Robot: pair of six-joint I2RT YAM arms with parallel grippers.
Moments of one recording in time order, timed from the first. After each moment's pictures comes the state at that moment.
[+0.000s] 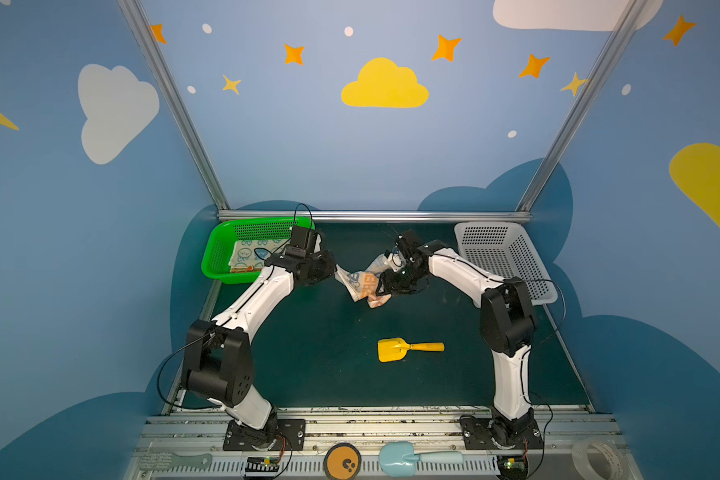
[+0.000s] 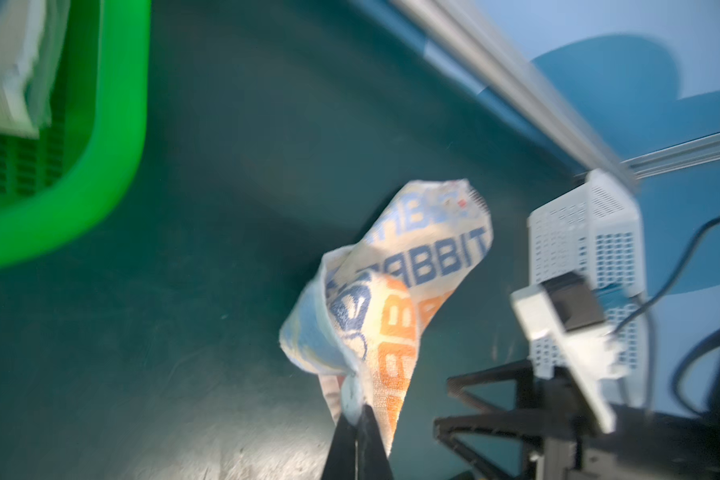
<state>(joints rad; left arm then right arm) -0.26 1.59 1.33 -0.53 0.26 -0.64 0.57 2.05 1.68 -0.86 -0.47 0.29</state>
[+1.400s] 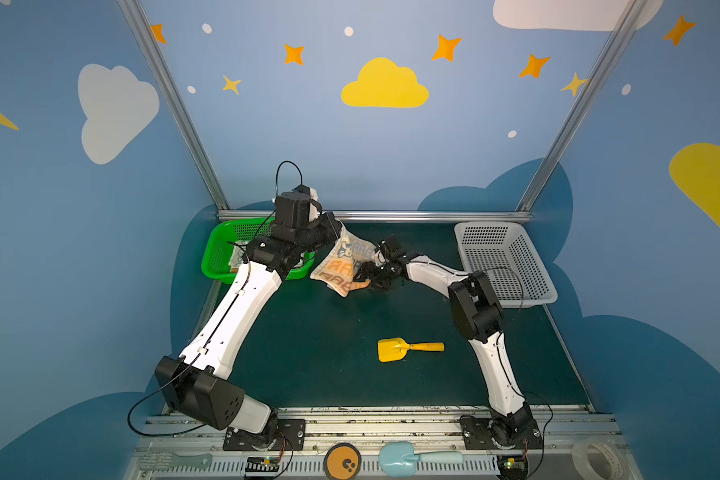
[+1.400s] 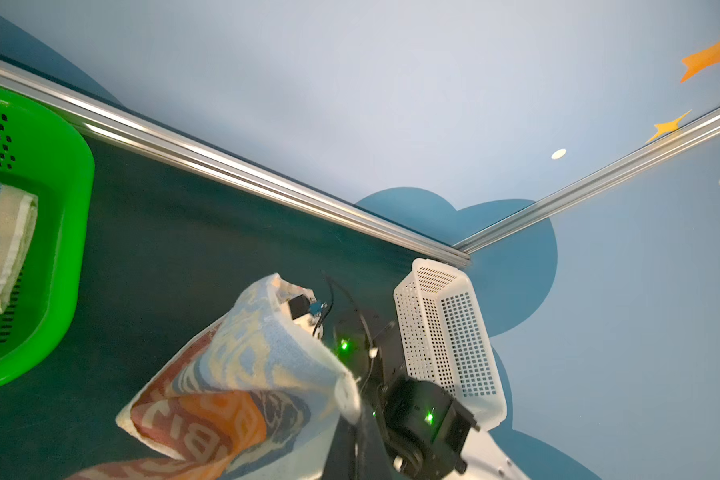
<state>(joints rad) -0.34 1.47 1.60 -0.58 0.20 -0.71 0.57 2.36 1.85 -0.47 -0.46 0.77</state>
